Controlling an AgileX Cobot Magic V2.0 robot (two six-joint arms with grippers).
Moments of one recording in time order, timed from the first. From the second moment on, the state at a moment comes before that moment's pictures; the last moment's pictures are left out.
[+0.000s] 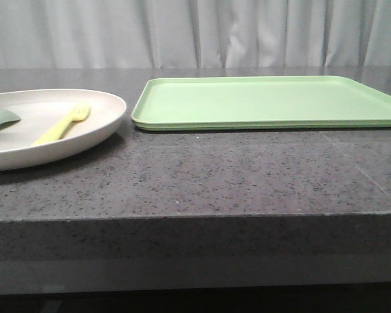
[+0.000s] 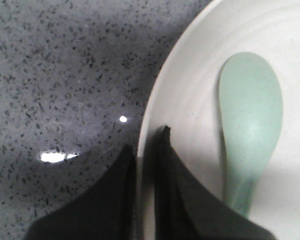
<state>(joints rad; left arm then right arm) -0.02 1.53 -1.09 -0.09 0.78 -0.03 0.08 0.67 -0.67 0.10 0.42 0.04</state>
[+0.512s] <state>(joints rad) 0.15 1.43 -1.09 -0.36 0.80 0.15 0.08 0.67 -0.67 0.10 0.42 0.04</state>
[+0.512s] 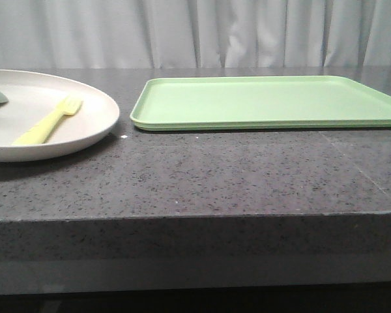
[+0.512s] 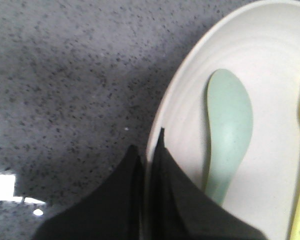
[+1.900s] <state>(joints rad) -0.39 2.02 -1.85 -0.48 0.85 0.04 0.12 0.67 -0.67 0.10 0.42 0.04</state>
